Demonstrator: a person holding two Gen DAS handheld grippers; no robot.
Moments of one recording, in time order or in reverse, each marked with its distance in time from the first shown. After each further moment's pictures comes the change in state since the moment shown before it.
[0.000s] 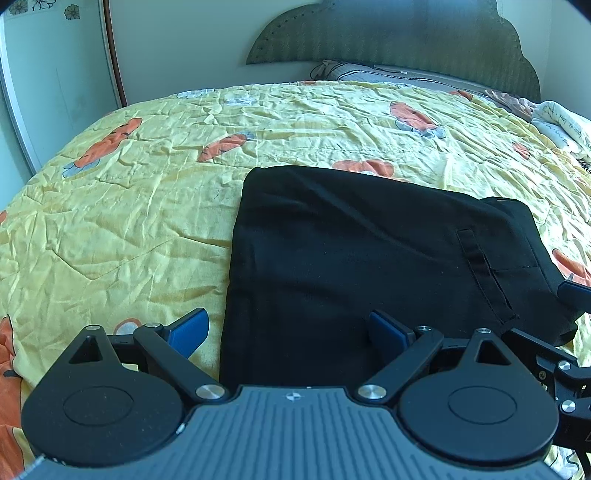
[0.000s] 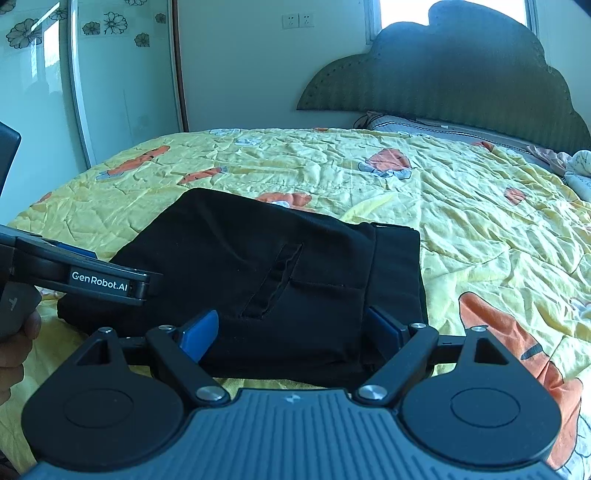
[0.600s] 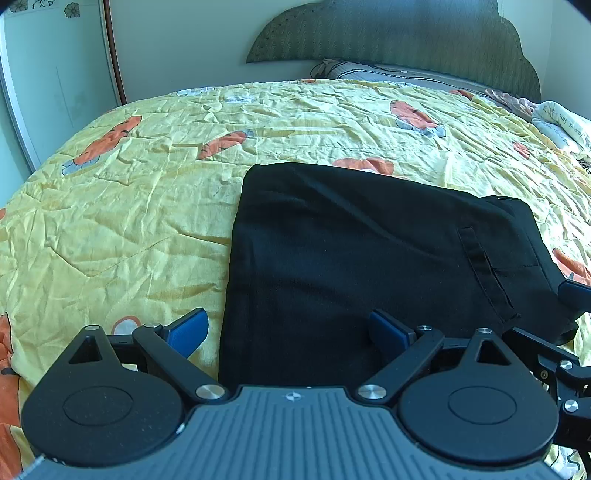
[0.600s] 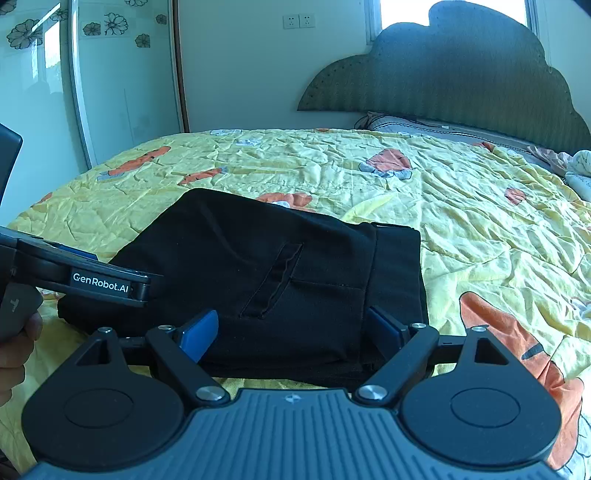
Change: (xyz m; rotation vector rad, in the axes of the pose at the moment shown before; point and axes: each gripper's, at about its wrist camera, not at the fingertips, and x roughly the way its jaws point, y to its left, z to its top) left arm 0.001 0.001 -0.001 -0.004 0.004 -0.002; right arm 0.000 0.000 0.000 0.001 -0.001 0.001
